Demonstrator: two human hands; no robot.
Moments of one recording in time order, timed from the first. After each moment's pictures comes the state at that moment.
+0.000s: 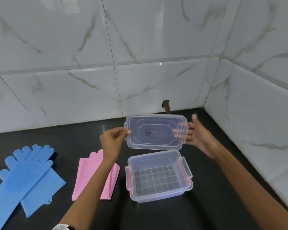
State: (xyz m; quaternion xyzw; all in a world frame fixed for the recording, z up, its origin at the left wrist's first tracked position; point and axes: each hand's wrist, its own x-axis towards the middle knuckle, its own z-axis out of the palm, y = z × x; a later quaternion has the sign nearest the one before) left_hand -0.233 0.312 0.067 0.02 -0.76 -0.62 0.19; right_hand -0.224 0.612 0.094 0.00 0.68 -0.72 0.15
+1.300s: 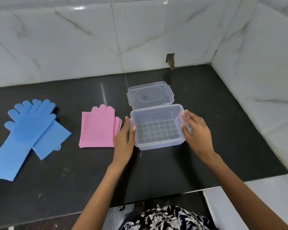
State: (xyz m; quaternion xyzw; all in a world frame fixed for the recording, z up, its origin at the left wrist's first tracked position) left_hand -0.098 0.327 -0.002 0.00 -0.85 -0.53 0.04; right_hand -0.105 0.569 0.008 -0.01 0.96 -0.26 -0.14
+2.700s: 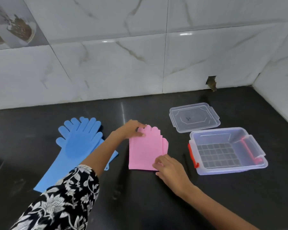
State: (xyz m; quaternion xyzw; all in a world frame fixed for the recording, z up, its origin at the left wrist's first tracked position) left_hand -0.266 0.137 0.009 -0.19 -0.95 -0.16 -0.20; right_hand -0.107 0.338 -0.011 -0.28 0.95 -0.11 0.01
